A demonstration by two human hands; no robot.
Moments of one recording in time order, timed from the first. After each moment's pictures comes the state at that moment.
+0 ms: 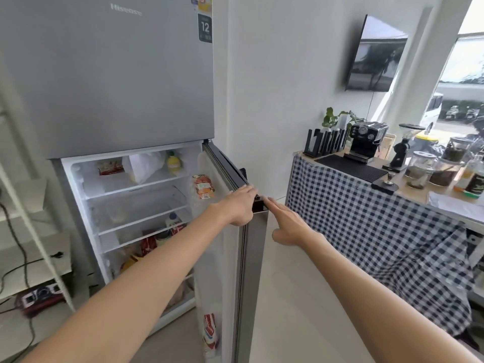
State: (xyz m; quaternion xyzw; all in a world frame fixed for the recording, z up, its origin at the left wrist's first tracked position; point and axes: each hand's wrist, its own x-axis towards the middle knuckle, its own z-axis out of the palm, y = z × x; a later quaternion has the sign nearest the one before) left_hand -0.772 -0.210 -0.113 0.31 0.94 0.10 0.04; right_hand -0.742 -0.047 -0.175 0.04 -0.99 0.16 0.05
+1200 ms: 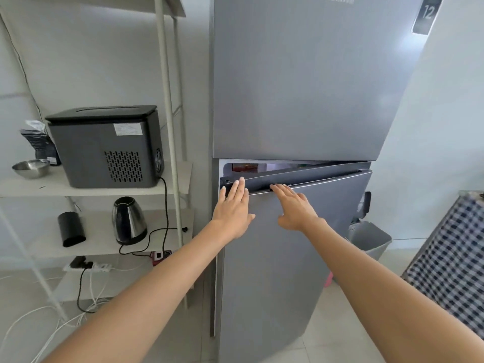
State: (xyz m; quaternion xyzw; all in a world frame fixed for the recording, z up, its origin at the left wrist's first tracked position) left_hand -0.922 -0.533 -0.166 0.01 1.00 -0.03 -0.07; right_hand -0.996 -0.365 -0.169 0.25 -0.96 0.05 0.07
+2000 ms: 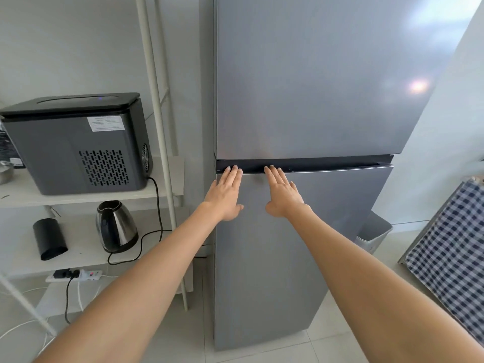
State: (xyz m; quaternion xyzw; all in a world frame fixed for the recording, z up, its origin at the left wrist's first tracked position) left_hand -1.037 -0.613 -0.181 0.05 1.00 0.03 -0.05; right_hand -1.078 -0.446 -0.181 0.17 -0.98 0.09 0.03
